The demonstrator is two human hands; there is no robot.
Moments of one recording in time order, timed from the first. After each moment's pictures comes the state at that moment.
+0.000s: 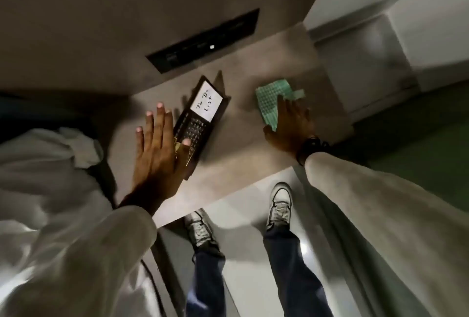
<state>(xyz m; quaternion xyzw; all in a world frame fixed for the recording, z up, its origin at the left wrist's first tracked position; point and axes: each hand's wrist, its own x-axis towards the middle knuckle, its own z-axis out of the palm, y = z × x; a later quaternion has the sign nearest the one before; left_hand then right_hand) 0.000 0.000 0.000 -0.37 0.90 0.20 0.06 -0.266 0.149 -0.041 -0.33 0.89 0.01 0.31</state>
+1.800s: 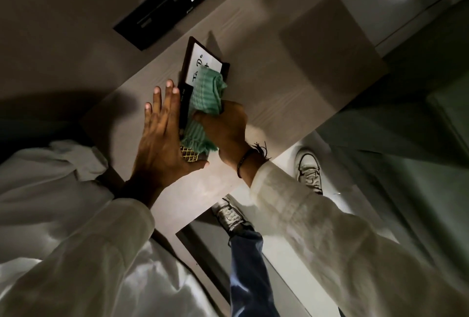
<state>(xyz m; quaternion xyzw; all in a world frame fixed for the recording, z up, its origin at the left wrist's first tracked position) 0.006 -0.045 -0.051 -0.20 0.96 0.19 0.08 -0.101 0.047 -0.068 0.11 0.76 -0.53 0.37</state>
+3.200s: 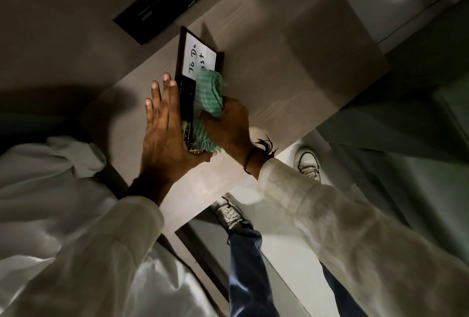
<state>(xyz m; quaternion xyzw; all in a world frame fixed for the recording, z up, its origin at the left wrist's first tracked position) -0.001 -0.034 -0.049 -0.25 0.94 0.21 0.06 -0.104 0.058 -0.072 -0.07 0.83 -0.47 0.30</state>
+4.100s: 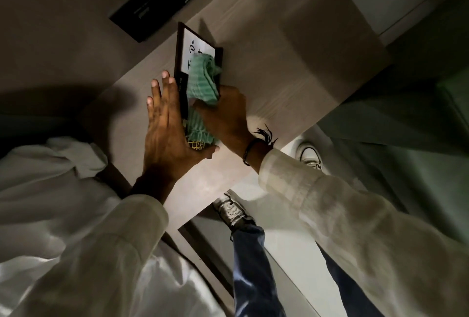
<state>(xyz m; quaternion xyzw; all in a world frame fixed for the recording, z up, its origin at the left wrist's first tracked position) -0.002 -0.033 -0.055 -0.26 0.93 0.23 0.05 -0.109 0.047 -0.072 -0.08 0.82 -0.51 0.26</state>
